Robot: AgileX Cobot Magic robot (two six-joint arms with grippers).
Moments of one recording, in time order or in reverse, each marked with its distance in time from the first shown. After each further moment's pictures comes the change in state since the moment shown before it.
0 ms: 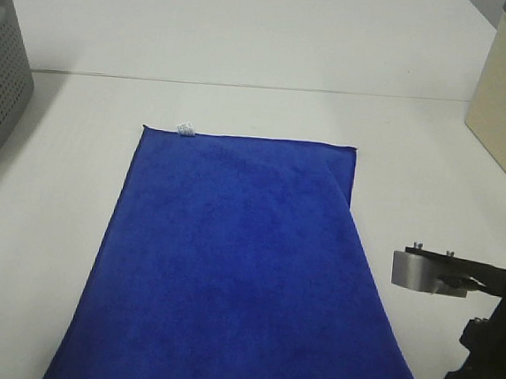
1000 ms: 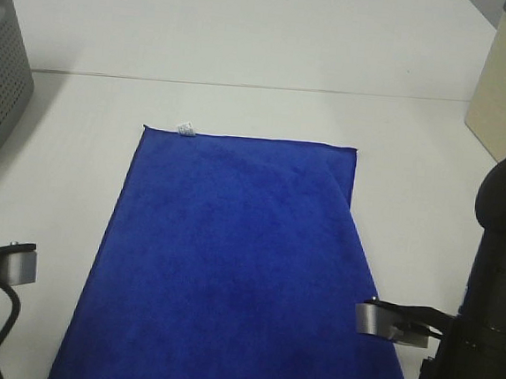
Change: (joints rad) left arm 0.000 0.308 -0.035 -0.010 -0.018 -0.006; right arm -0.001 0.369 -0.034 0.022 -0.035 -0.025
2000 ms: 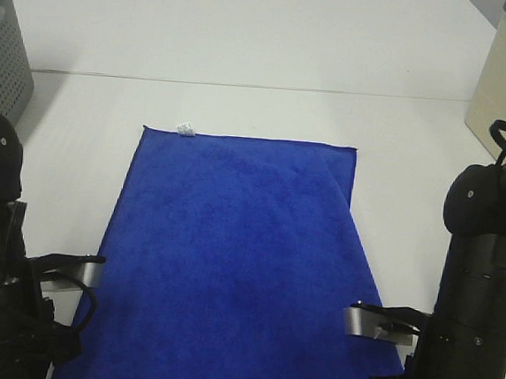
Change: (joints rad) left arm 0.000 0.438 -0.228 0.060 -0.027 0.113; right arm -0.001 0.142 -0.071 -0.042 -0.037 -0.006
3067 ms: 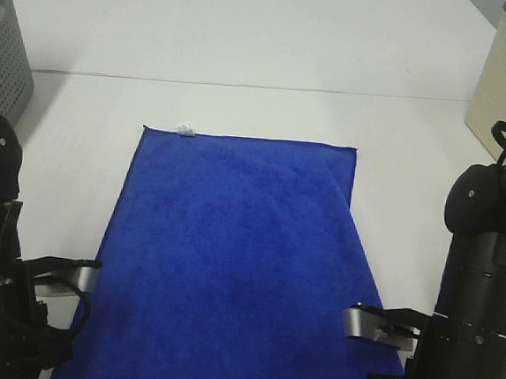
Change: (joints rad) left arm 0.001 0.000 0.000 0.011 0.043 0.001; right arm 0.000 0.000 0.000 0.038 0.046 0.000
